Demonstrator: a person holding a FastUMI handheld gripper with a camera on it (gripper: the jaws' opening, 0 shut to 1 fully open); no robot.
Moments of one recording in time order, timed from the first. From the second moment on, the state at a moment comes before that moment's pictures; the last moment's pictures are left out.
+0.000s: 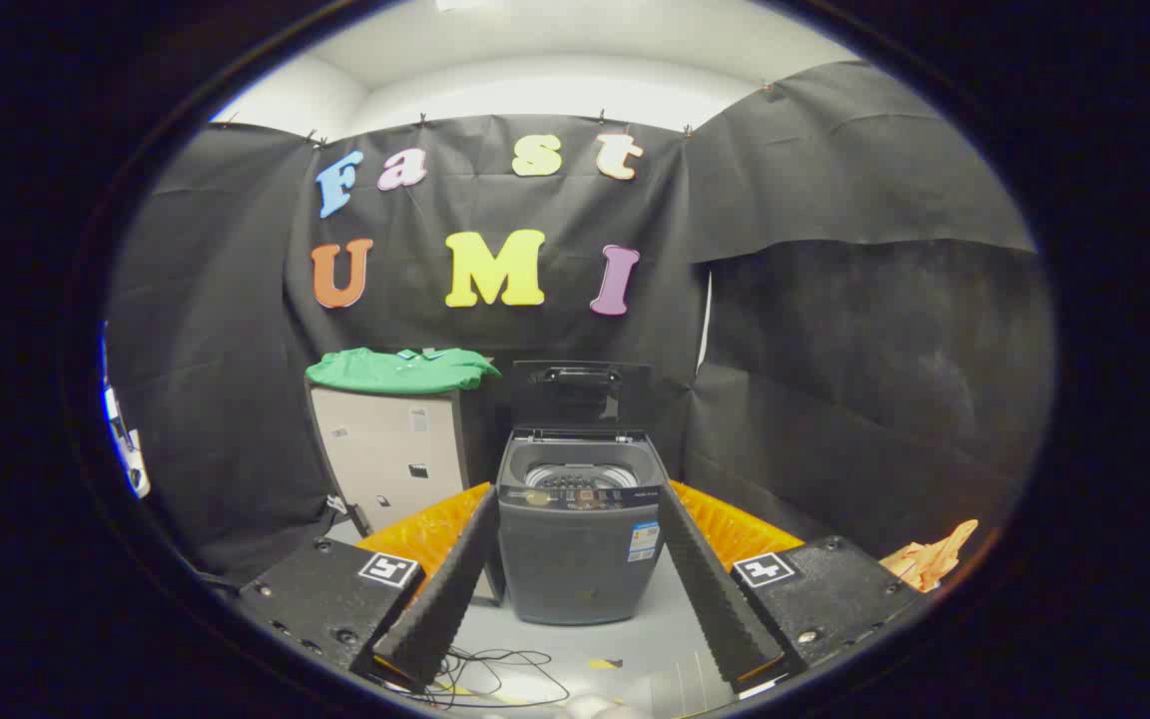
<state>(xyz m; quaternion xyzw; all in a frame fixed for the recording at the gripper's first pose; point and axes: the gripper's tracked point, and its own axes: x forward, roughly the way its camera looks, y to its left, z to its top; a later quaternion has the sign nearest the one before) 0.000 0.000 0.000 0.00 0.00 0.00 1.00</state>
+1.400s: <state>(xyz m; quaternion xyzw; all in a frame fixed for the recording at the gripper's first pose) 0.096 0.046 0.092 0.03 -0.02 0.00 1.00</state>
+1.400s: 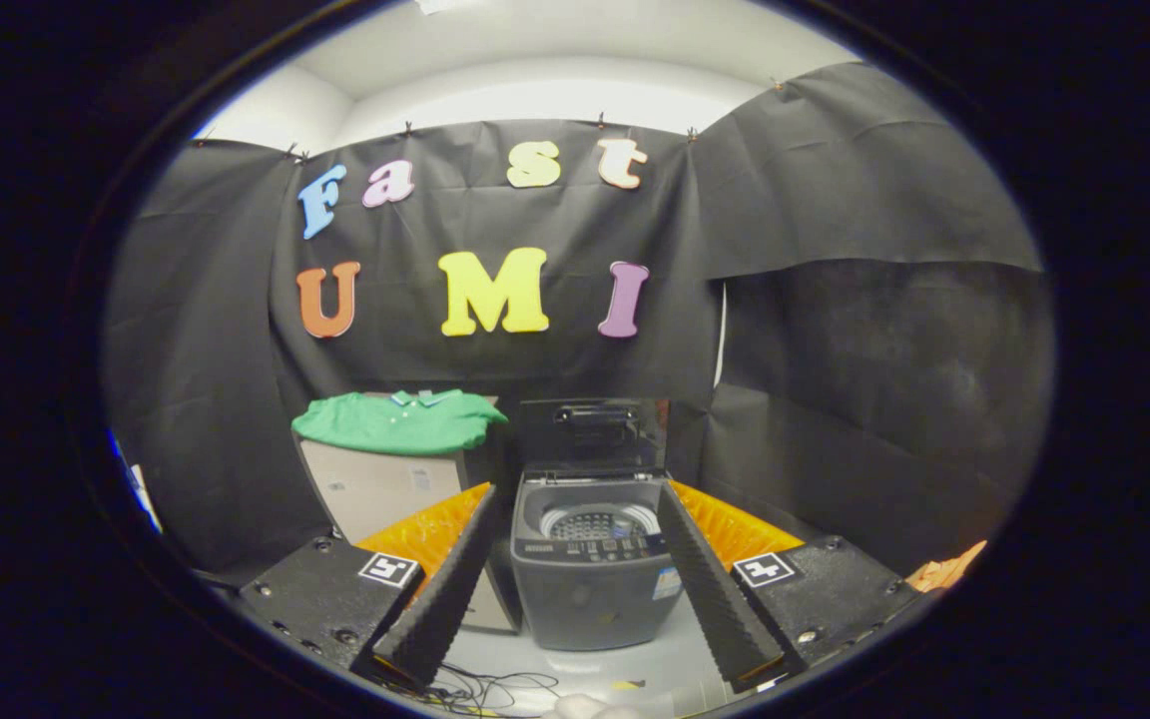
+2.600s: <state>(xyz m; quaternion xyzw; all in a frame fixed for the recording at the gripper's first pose) 0.406 0.318 0.234 0.04 0.04 0.15 0.99</state>
